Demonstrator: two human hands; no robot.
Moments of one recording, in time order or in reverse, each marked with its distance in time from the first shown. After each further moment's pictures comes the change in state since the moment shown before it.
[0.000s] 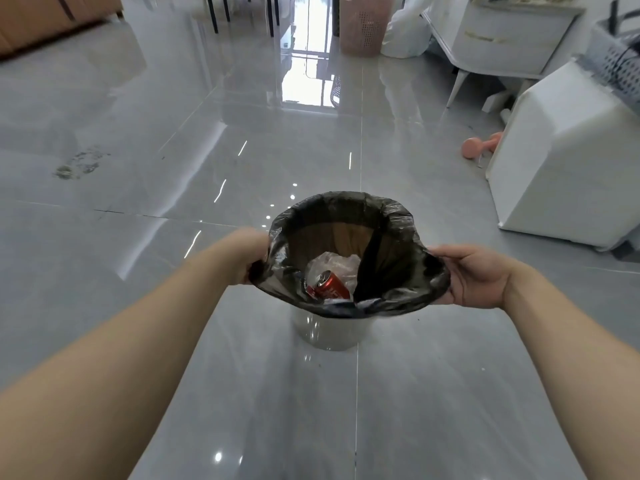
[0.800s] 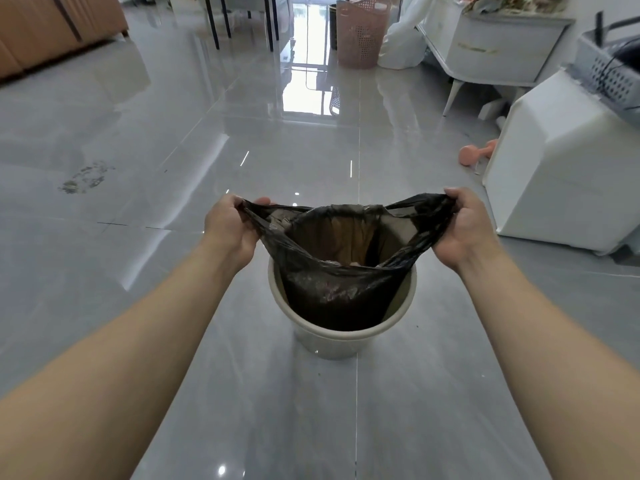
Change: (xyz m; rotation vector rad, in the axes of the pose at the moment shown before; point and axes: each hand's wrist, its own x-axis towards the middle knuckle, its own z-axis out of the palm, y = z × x) left_hand 0.002 0.031 -0.010 -1.009 -0.008 0.348; right_hand 0.015 -0.050 0.046 0.470 0.345 -0.661
